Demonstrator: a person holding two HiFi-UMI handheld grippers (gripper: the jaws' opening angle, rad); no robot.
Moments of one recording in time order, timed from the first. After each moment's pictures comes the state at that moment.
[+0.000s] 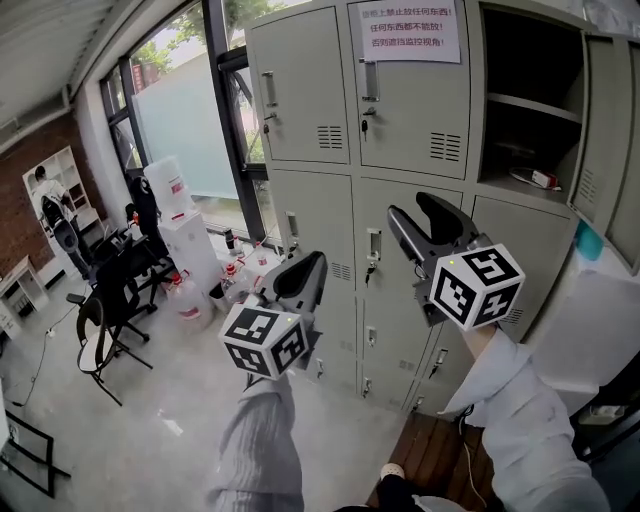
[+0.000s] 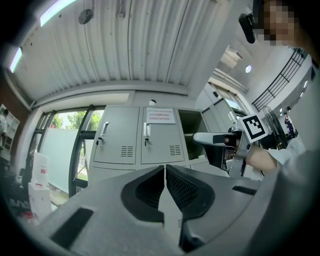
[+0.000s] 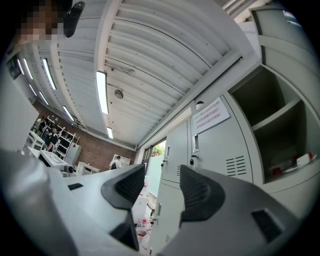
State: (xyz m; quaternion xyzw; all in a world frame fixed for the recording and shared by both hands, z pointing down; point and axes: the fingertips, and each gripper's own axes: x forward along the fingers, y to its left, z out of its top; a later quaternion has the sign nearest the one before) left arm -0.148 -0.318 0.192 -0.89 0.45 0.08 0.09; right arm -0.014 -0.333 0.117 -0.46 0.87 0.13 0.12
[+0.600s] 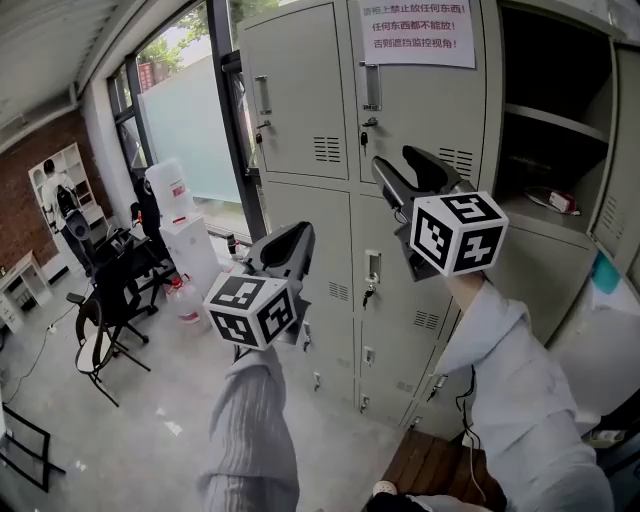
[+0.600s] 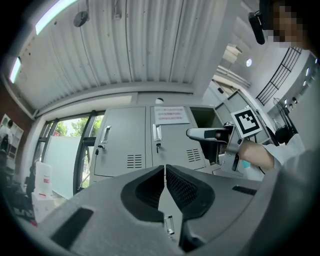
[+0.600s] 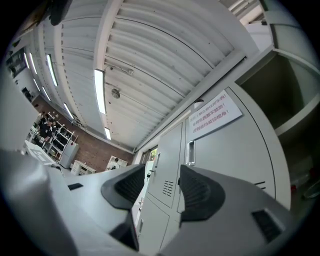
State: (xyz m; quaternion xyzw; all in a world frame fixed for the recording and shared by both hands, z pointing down) left arm -0.147 -0.414 0.139 -0.87 0.48 0.08 0.12; right arm -0.016 -0.447 0.043 -0.46 0.86 0.17 0.13
